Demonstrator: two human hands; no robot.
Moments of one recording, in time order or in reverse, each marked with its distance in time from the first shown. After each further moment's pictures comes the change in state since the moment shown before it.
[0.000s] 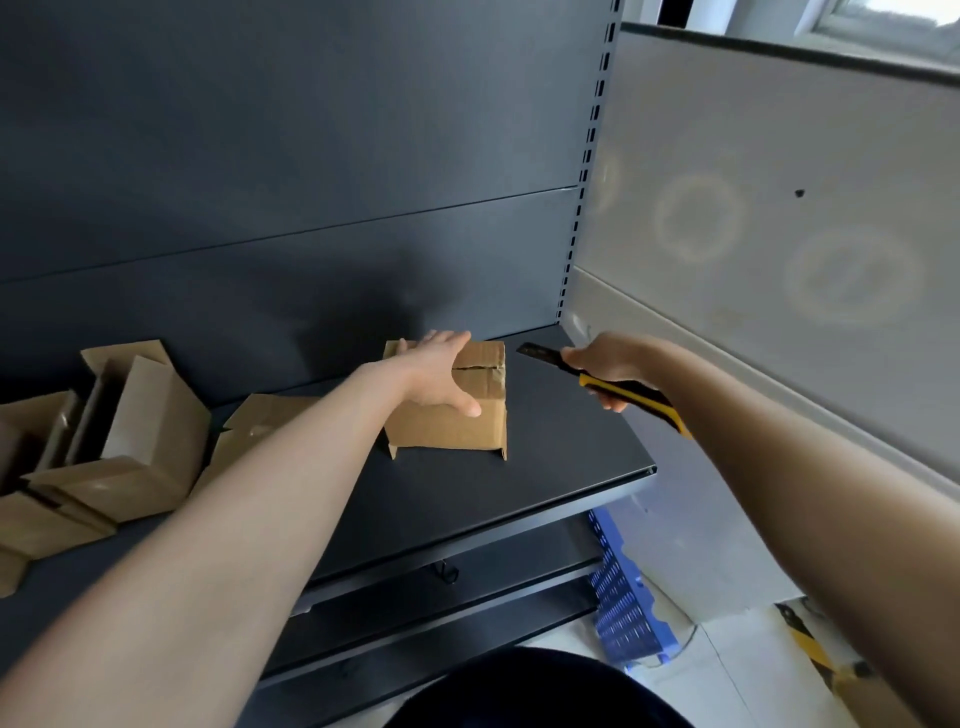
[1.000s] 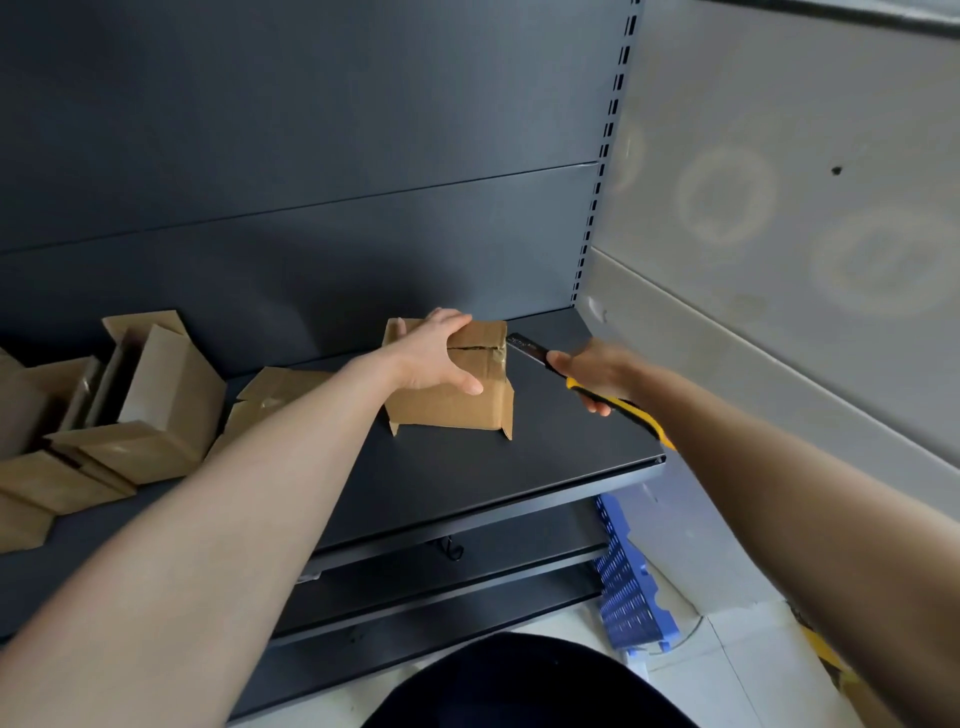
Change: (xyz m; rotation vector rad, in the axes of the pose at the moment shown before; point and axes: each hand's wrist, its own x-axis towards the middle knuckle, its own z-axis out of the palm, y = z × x) left_hand -0.005 -0.008 0.010 -0.250 0.094 -0.020; right_hand 0.023 0.017 0.036 -0.039 0.030 -0.220
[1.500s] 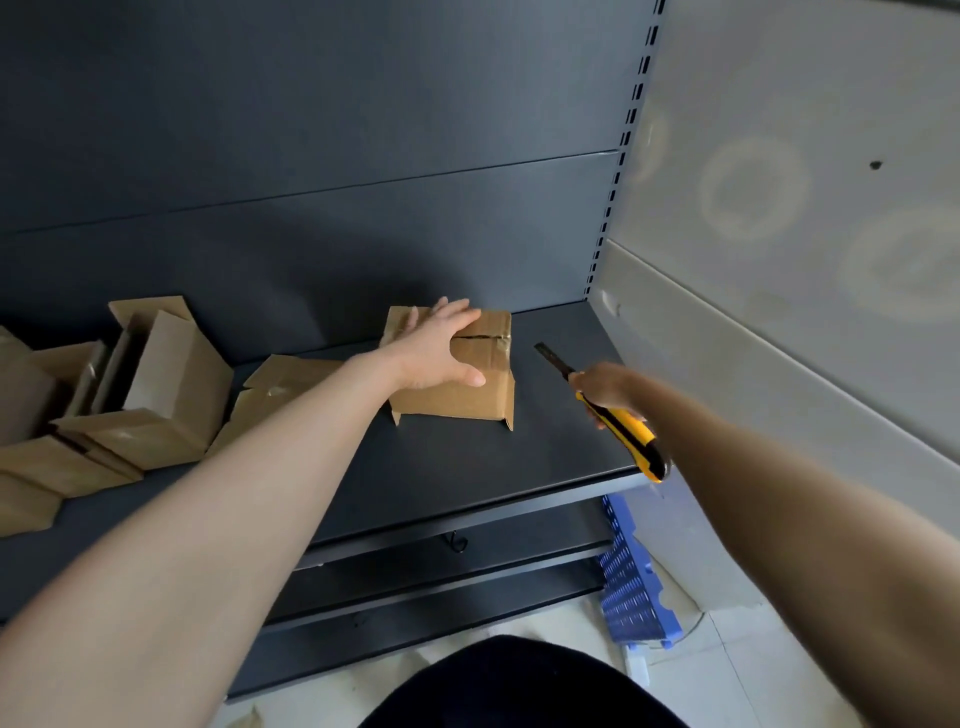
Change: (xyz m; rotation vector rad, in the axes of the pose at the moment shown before) left_hand 0.007 -0.014 0.003 0.013 0.024 0.023; right_hand 0.035 0.012 0.024 0.142 -0.061 0.168
